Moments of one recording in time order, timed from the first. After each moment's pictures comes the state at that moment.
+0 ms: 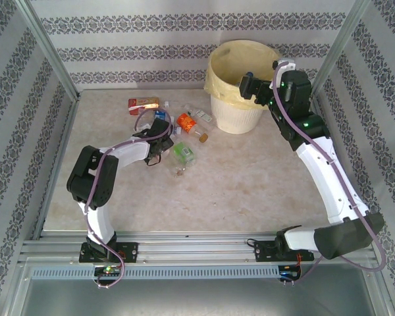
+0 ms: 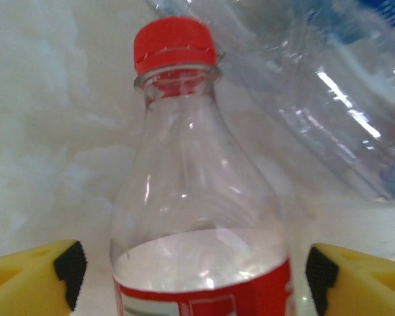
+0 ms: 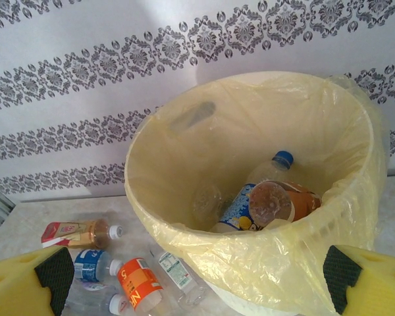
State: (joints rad) left arm -0.39 1.87 1.17 -0.37 -0.30 -1.00; right arm 0.26 1.32 1.48 -0.42 0.04 0.31
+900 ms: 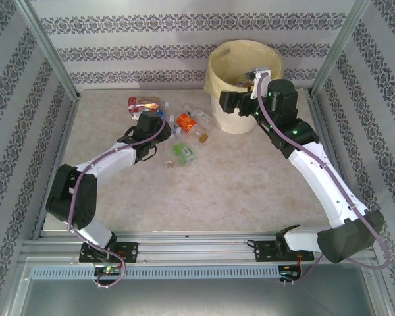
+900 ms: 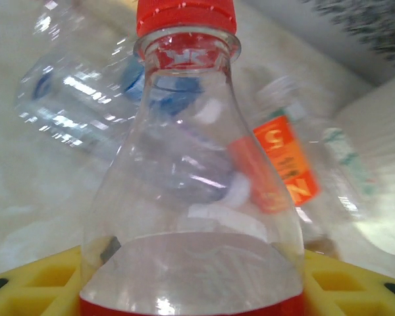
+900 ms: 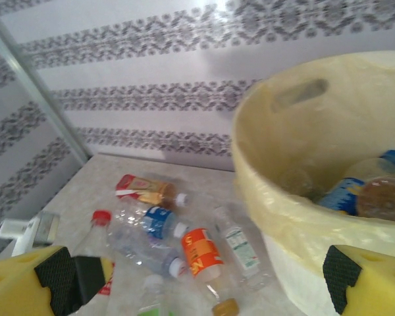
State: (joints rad) left arm -0.37 1.60 1.07 -0.12 -0.16 -0.72; right arm 0.38 1.30 1.38 -0.32 -0.15 0.24
